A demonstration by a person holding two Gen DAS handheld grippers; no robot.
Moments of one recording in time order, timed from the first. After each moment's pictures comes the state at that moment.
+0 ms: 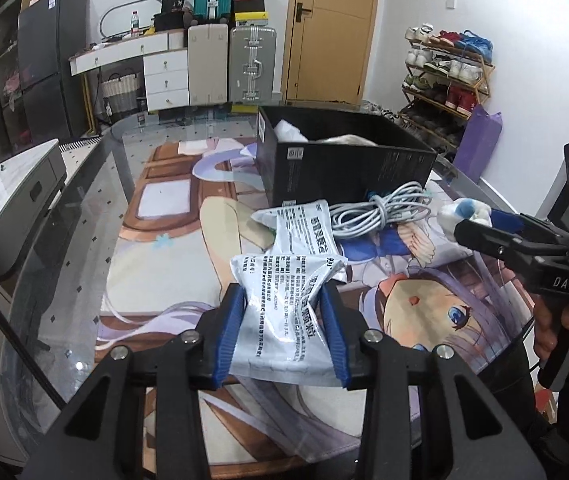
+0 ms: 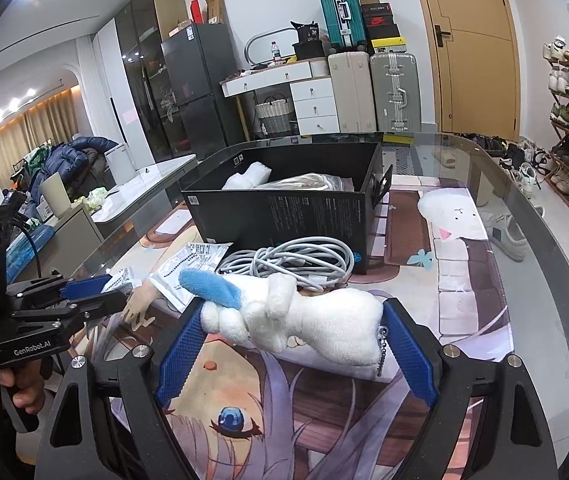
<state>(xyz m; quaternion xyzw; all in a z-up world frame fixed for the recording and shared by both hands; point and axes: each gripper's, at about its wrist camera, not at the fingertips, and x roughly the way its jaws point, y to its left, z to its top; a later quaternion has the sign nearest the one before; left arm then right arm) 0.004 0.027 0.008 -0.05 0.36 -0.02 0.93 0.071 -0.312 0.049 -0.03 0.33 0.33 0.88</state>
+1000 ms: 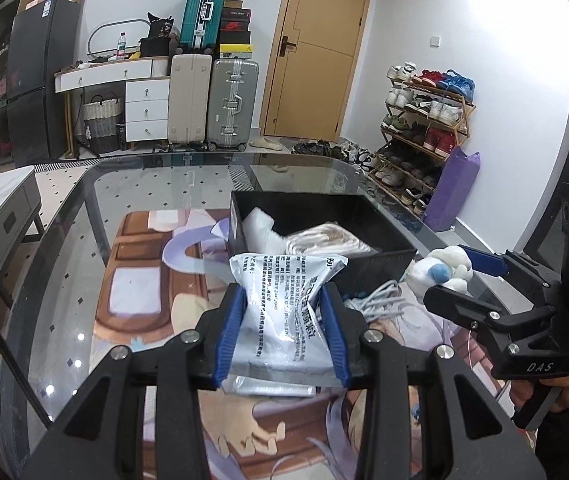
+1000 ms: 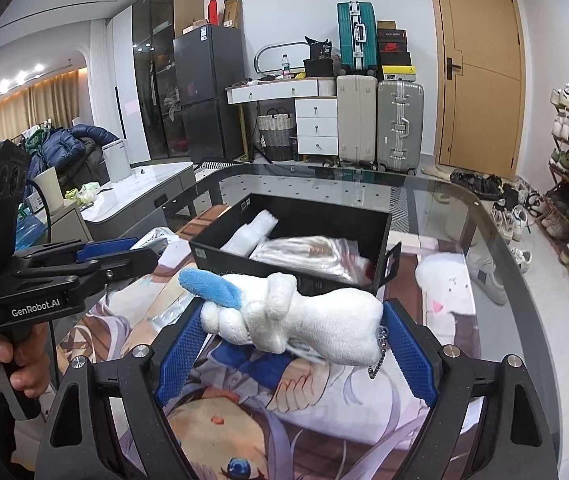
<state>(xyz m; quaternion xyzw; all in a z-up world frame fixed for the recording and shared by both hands) 0.056 0.031 0.055 -0.08 0.30 -0.06 0.95 0.085 -0.283 0.100 -0.08 0.30 0.32 0.90</state>
